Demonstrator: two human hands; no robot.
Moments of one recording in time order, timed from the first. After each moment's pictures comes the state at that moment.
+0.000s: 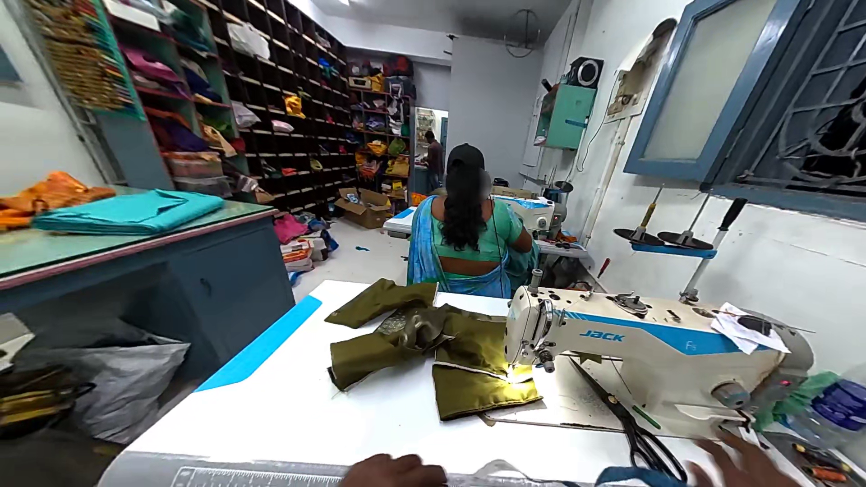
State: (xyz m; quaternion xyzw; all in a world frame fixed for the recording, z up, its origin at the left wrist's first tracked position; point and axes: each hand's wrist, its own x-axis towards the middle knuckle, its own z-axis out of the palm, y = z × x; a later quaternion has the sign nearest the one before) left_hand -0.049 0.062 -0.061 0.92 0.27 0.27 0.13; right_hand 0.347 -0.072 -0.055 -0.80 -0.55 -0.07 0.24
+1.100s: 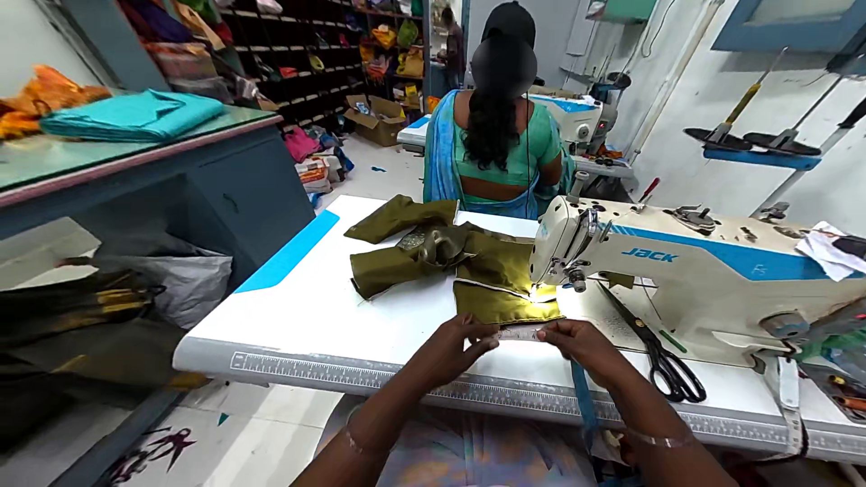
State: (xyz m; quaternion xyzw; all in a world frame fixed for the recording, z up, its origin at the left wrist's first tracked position) left_hand 0.015 0.129 -0.108 0.85 0.33 0.25 0.34; right_hand 0.277 0.078 -0.104 -0.63 -0.54 0.42 0.36
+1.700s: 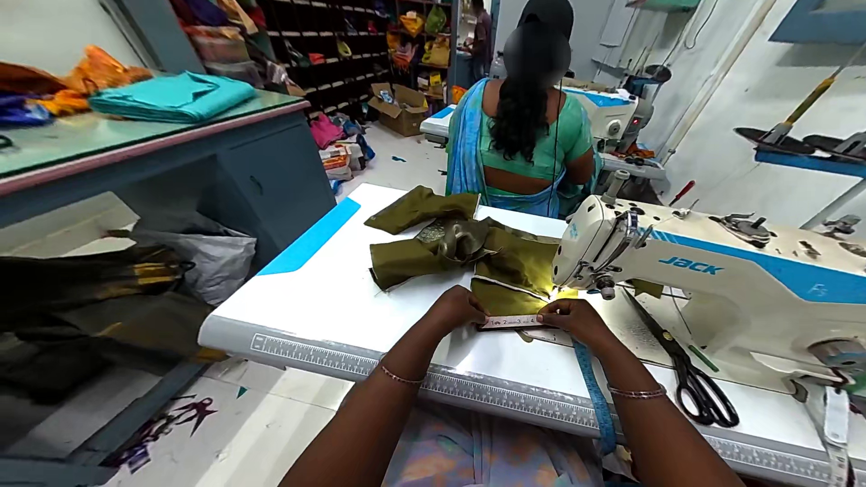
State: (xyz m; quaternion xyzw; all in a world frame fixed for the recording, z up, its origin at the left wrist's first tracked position) left_hand 0.025 0.207 -0.108 0.71 0.51 0.12 0.48; right_hand 0.288 0.158 -0.138 -0.66 -0.59 0.35 0.30
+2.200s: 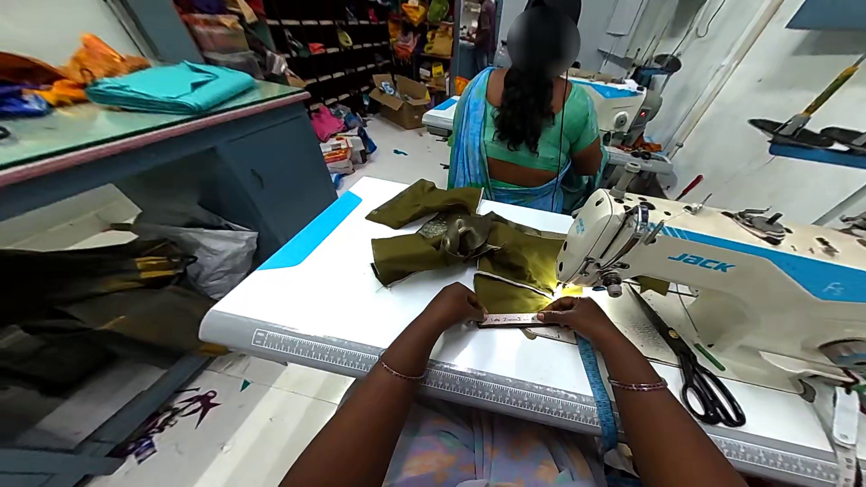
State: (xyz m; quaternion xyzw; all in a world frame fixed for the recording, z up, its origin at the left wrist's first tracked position) left_hand 0.017 0.214 -0.116 0.75 0.50 0.09 0.43; right_hand 0.283 0.162 -0.132 -0.69 -0.55 0.38 0.28
